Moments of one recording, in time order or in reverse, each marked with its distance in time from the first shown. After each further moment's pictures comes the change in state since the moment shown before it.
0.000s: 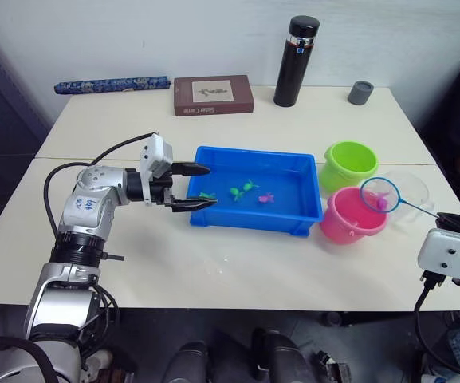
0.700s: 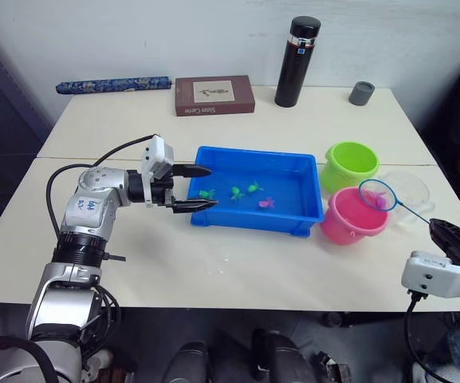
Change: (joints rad) left arm 0.000 -0.007 0.000 0.004 0.000 0.001 -0.005; right arm 0.004 0.206 0.078 0.043 -0.336 -0.242 -0.200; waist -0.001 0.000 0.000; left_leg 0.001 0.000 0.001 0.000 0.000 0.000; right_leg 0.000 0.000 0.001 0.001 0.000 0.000
